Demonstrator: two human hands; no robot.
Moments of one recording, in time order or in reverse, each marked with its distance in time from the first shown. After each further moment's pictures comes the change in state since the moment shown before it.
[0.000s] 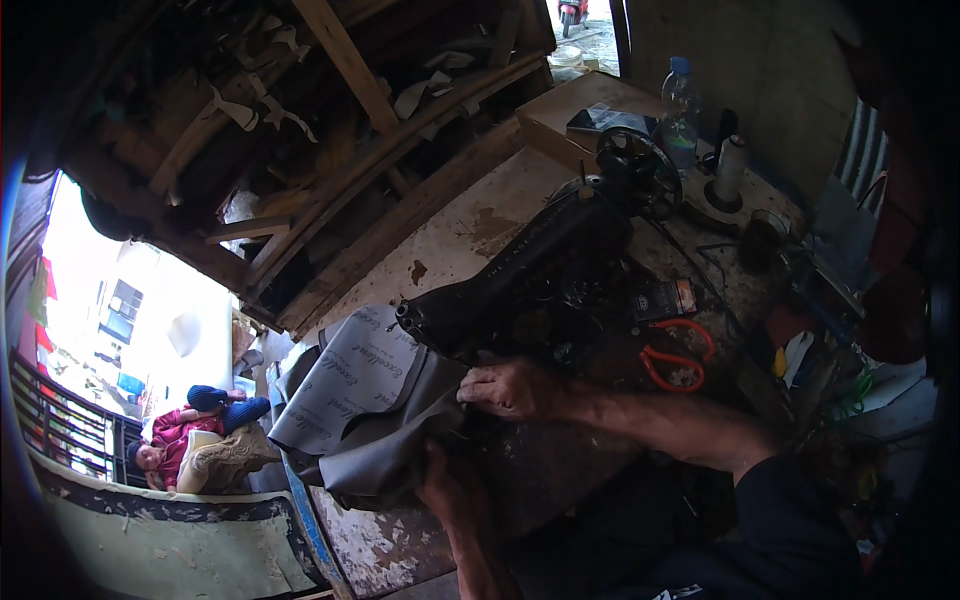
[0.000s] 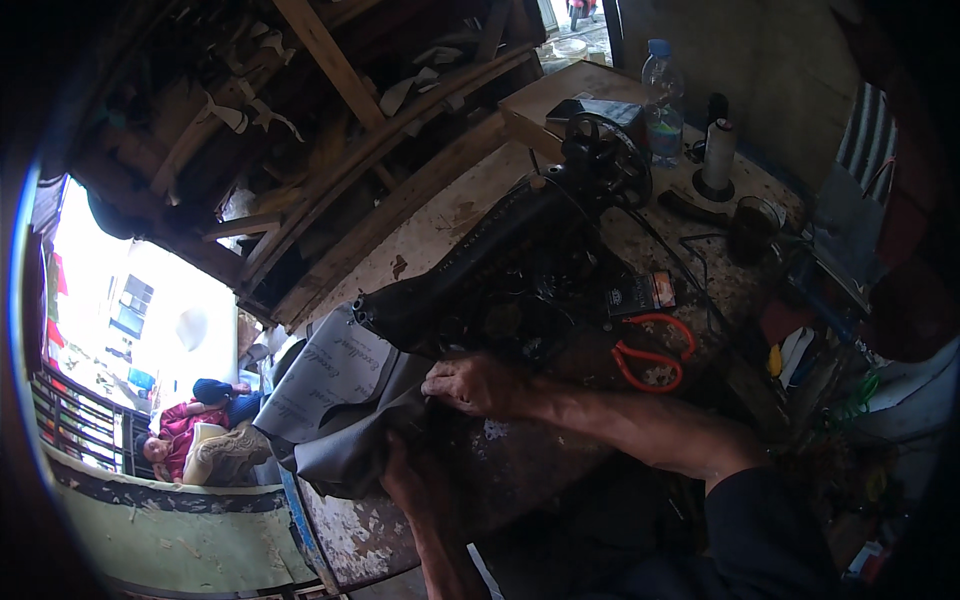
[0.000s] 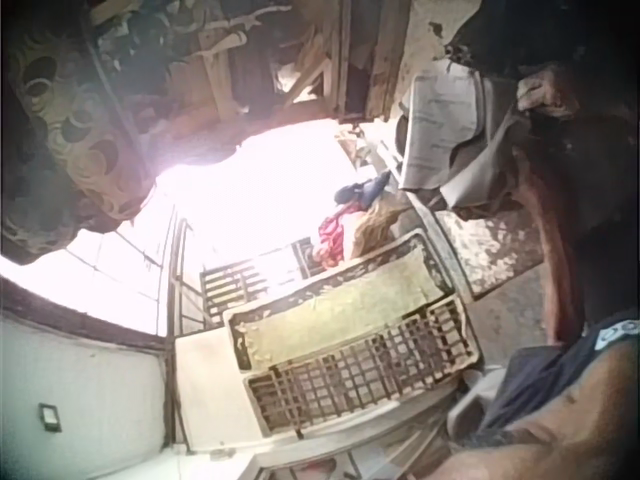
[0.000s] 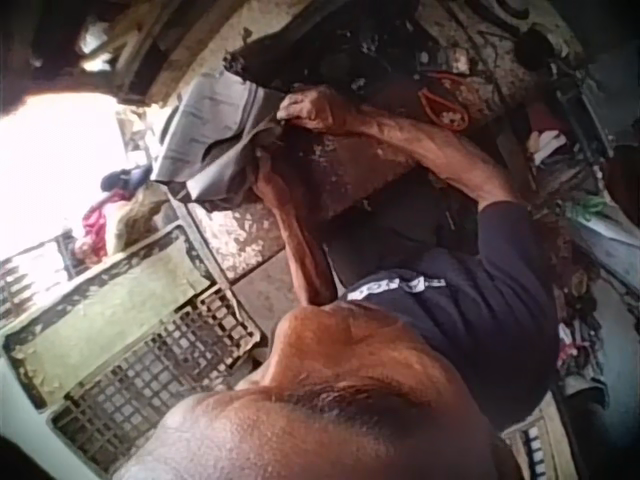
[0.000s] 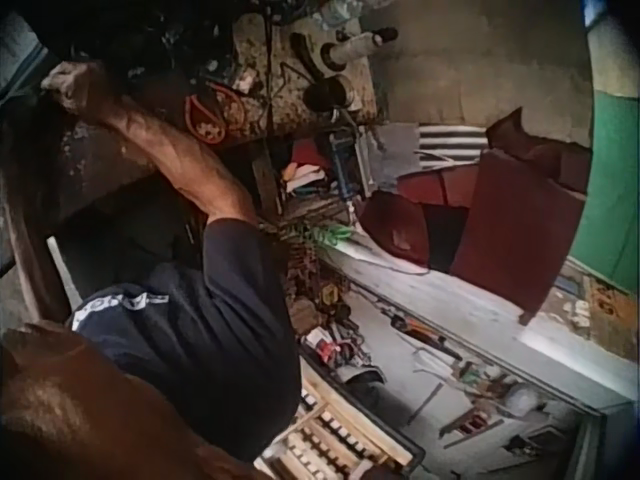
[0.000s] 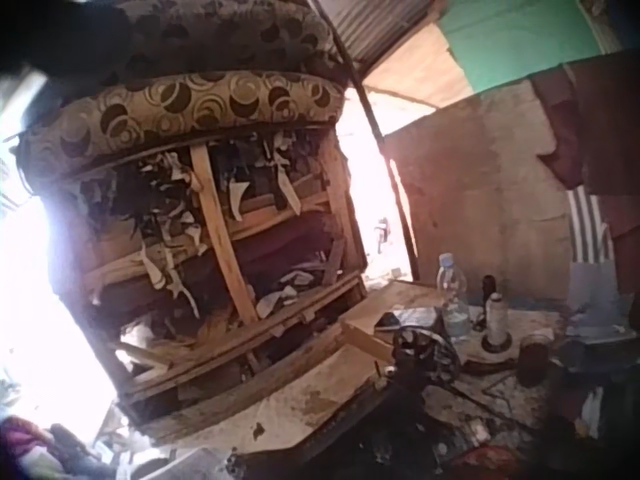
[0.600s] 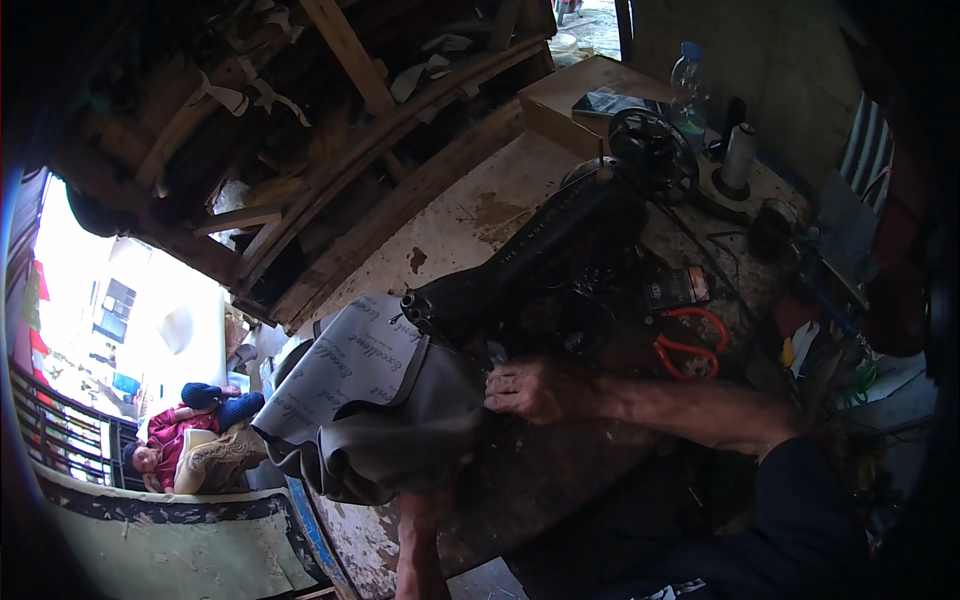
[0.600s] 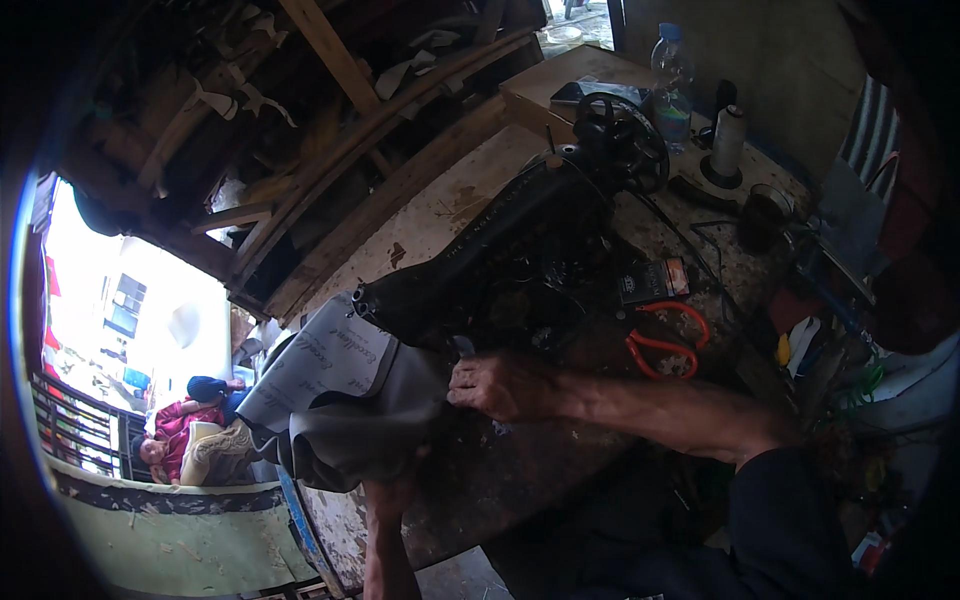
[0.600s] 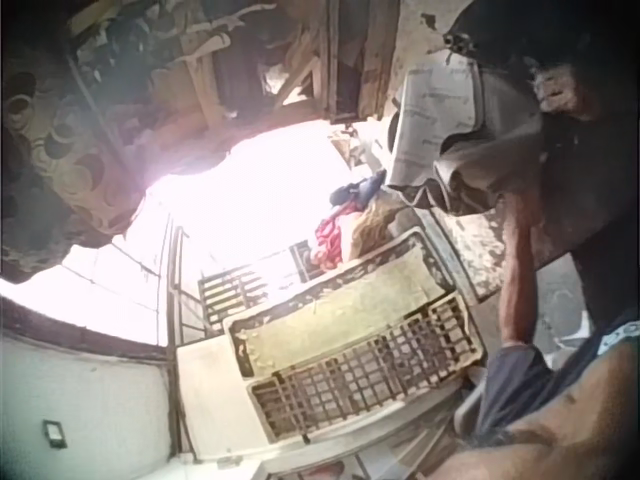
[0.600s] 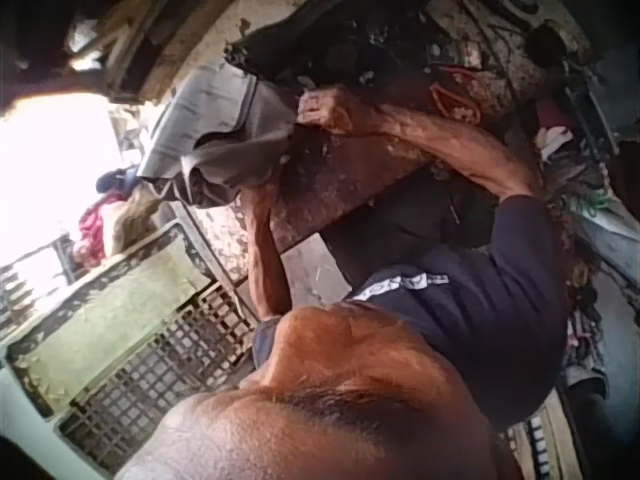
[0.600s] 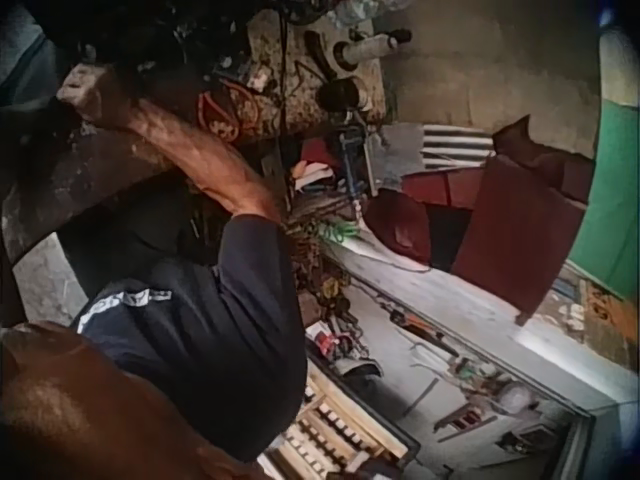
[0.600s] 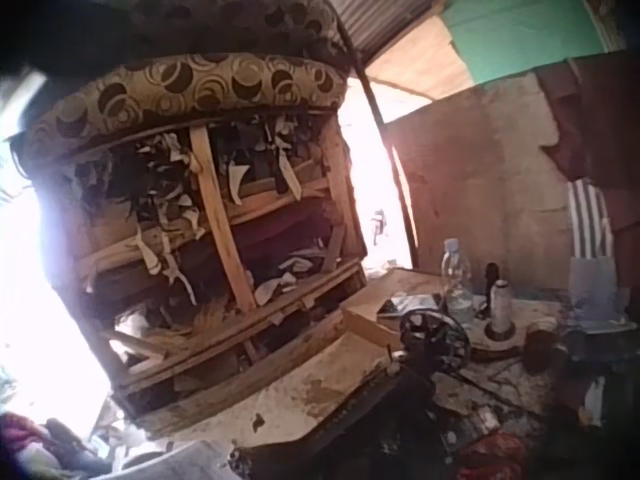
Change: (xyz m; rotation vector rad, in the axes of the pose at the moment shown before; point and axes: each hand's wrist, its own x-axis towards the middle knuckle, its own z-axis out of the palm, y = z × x) left_hand 0.019 0.075 -0.028 1.206 -0.504 0.103; right_hand -0.017 -0.003 -0.012 -0.198 -0.144 -0.164
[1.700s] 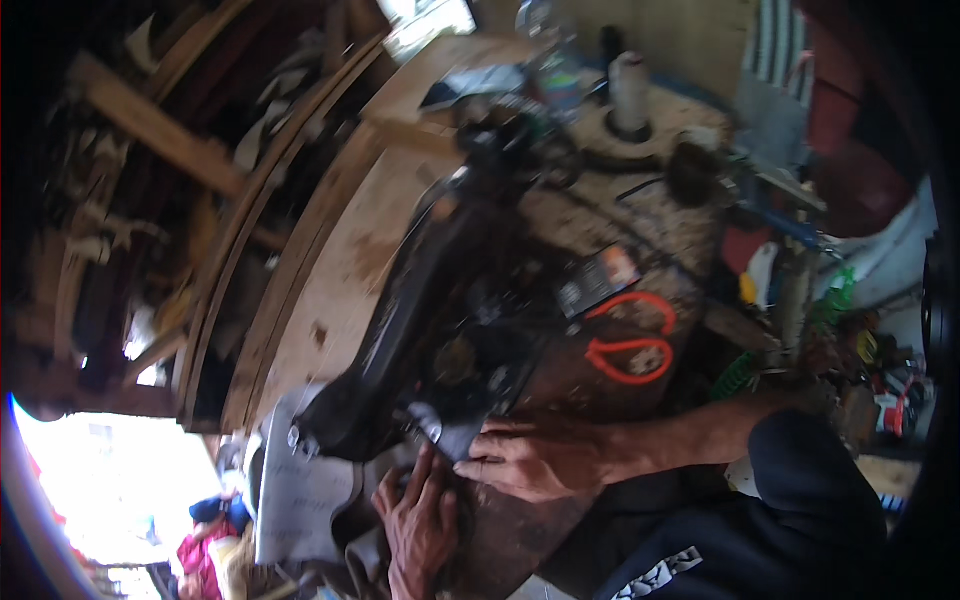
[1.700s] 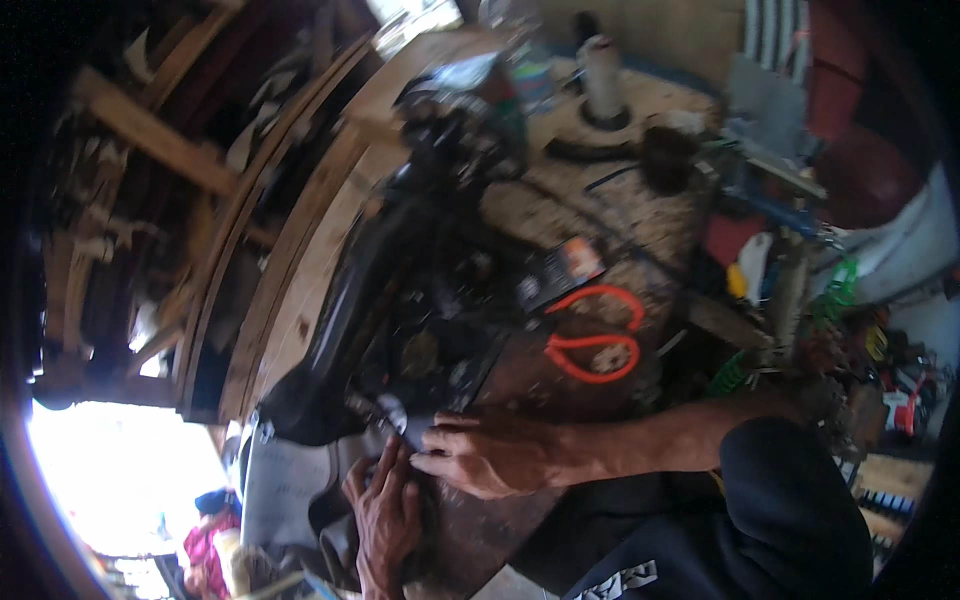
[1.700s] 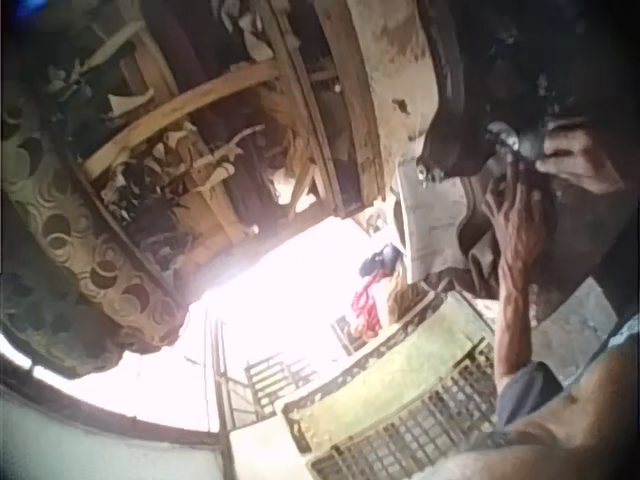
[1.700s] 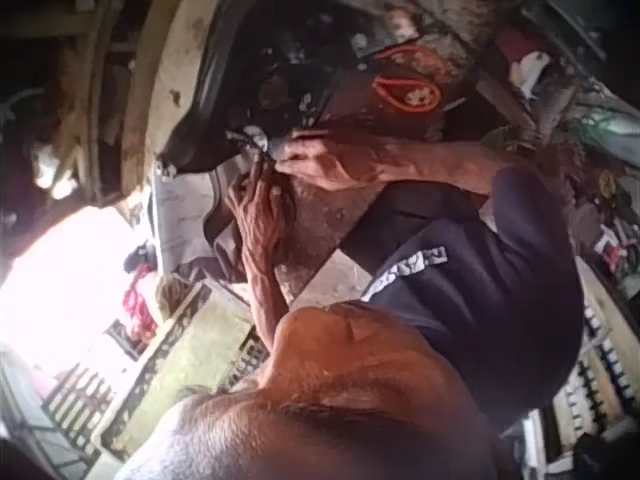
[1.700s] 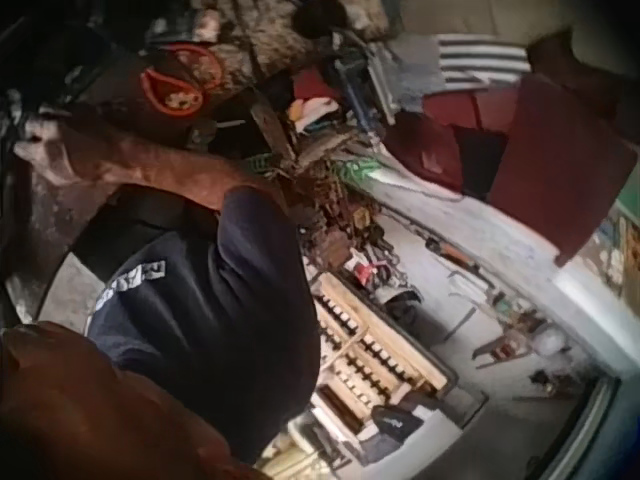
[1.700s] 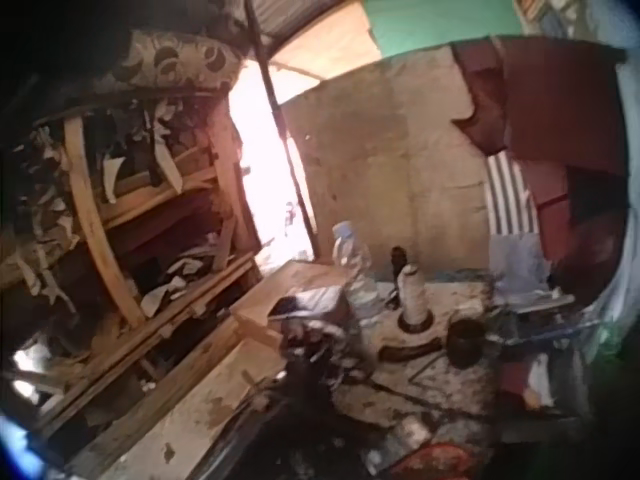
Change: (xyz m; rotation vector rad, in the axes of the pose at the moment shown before) left_hand 0.064 0.040 0.026 0.697 -0.463 0.413; right_hand -0.033 -0.065 -0.056 -0.128 0.030 0.279
